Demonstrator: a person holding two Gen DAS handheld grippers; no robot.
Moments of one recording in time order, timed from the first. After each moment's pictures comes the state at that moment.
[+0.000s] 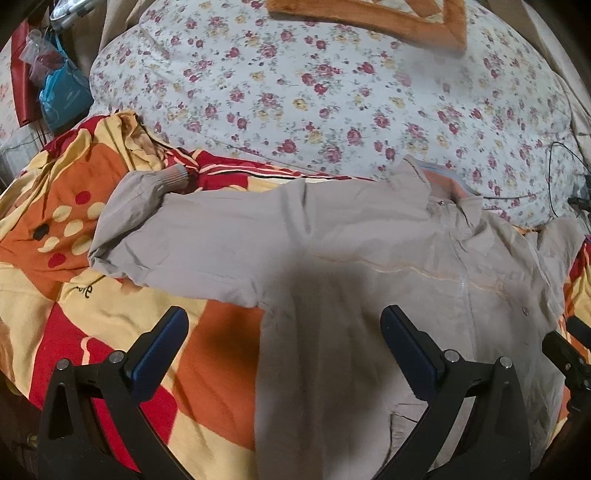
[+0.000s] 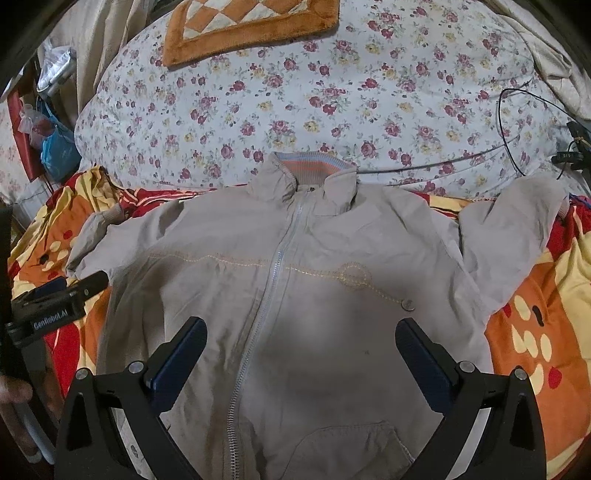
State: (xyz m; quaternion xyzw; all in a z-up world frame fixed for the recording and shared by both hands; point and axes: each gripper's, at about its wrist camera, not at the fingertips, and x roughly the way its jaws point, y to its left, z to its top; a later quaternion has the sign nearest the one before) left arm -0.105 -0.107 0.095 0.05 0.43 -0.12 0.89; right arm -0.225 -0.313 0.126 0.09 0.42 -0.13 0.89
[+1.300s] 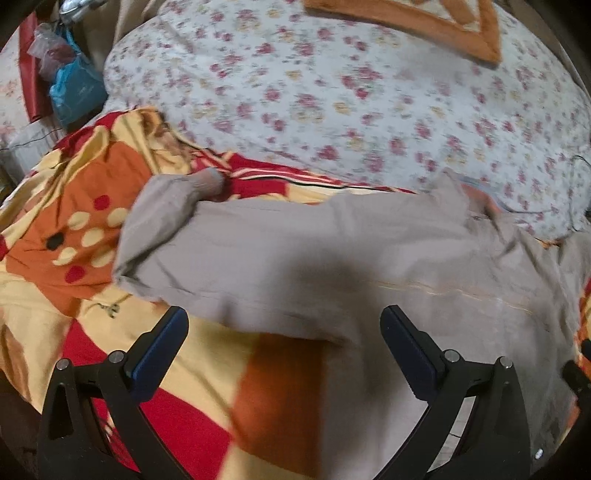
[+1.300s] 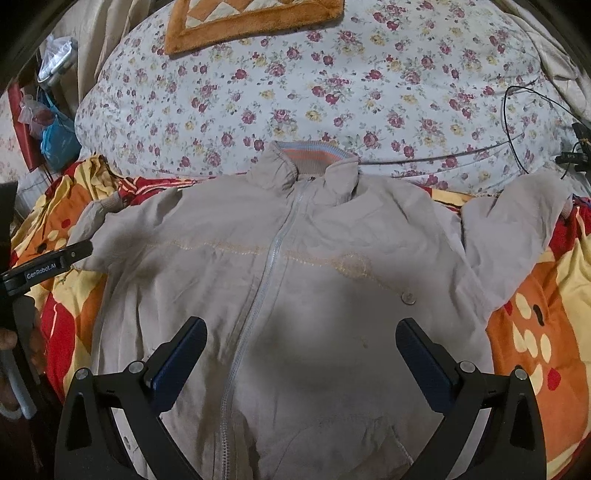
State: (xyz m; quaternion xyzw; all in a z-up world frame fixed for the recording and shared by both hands) left arm -0.063 -0.070 0.091 0.06 0.44 -0.08 0.89; right arm -0.225 -0.315 0.122 0.09 0.43 -0.12 0.89
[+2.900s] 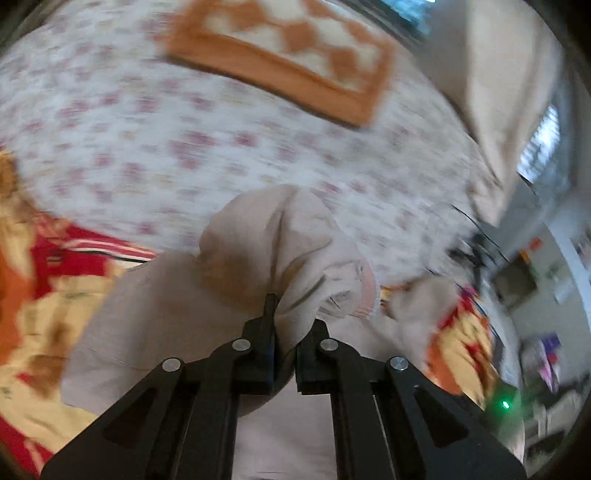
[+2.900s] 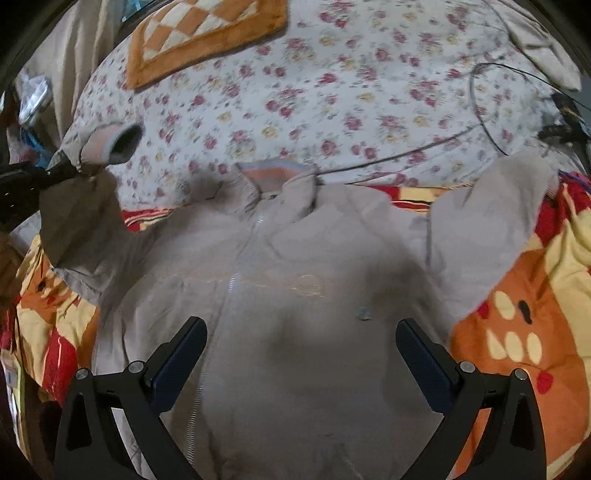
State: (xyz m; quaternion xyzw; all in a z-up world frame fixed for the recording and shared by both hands) left arm -0.033 -0.168 0.196 -0.07 0.43 -0.37 0.82; right arm -0.238 -0.377 0.135 0.15 0.42 -0.14 0.88
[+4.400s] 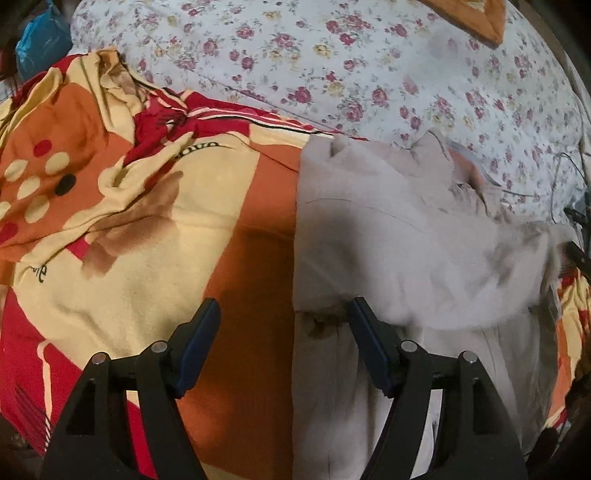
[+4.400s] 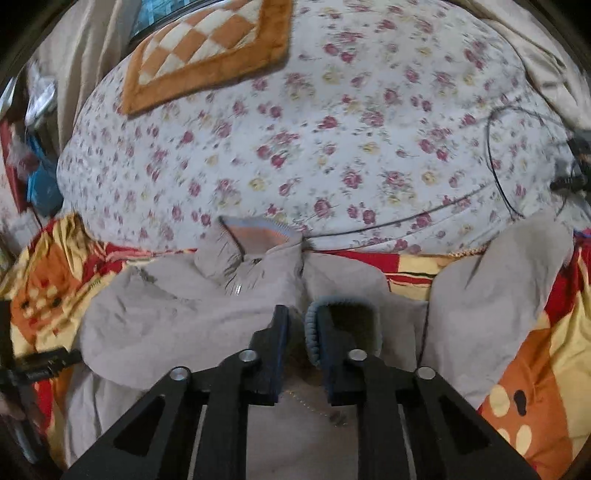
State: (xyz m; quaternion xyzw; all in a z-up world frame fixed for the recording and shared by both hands) left arm -0.059 -0.076 0.047 0.01 0.51 -0.15 0.85; right arm -0.183 -0.419 0.144 0.11 0.36 -0.14 0.91
